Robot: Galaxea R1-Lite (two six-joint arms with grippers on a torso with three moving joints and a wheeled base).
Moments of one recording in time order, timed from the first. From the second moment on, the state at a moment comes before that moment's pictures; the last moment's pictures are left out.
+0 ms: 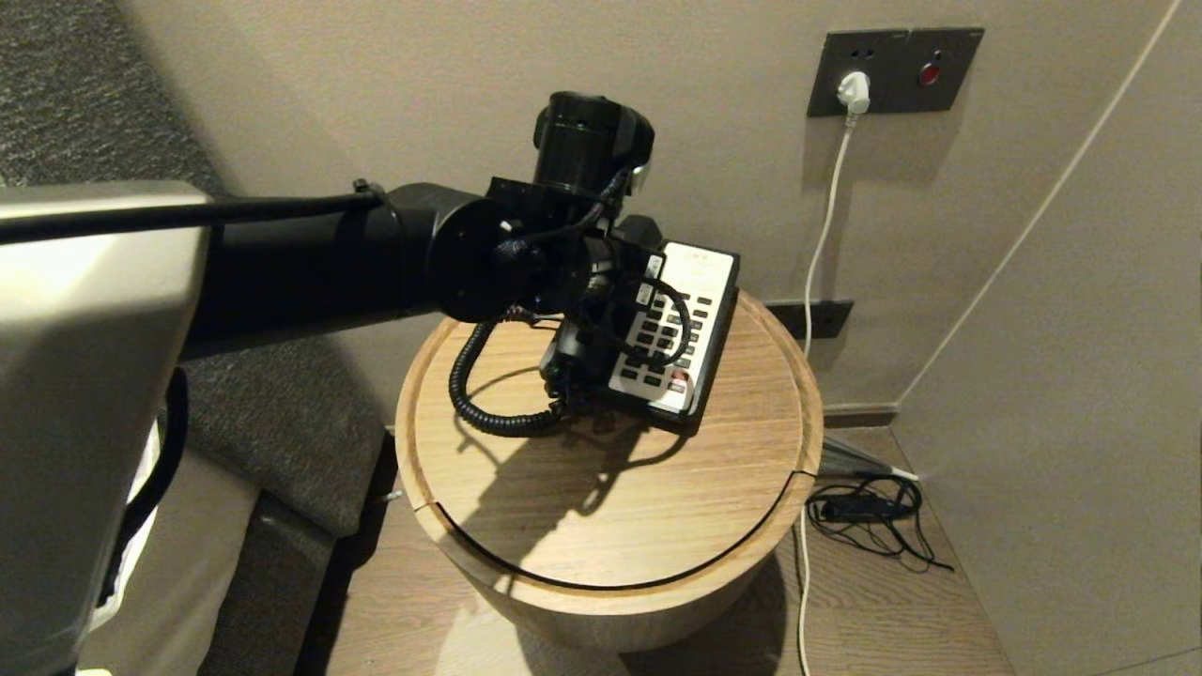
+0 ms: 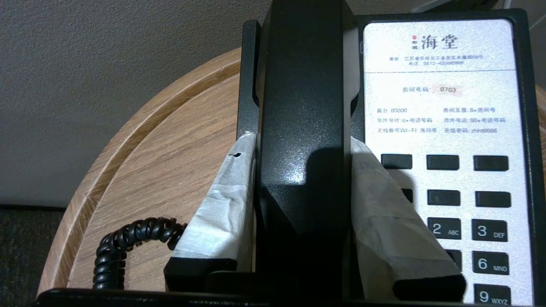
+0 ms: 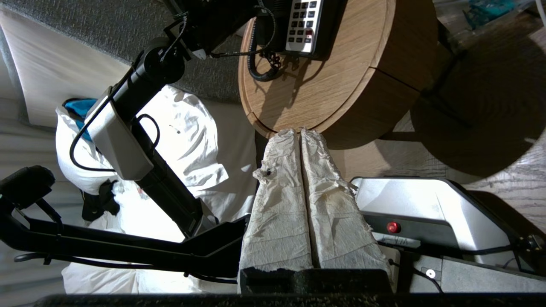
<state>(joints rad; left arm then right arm) -0.73 2.10 -1.92 0.18 0.41 0.05 0.22 0.70 -1.29 0.82 0.36 0.73</state>
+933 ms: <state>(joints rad) -0.72 2.11 -1.92 0.17 0.41 0.04 0.22 0.69 -1.29 0.82 0.37 0.73</state>
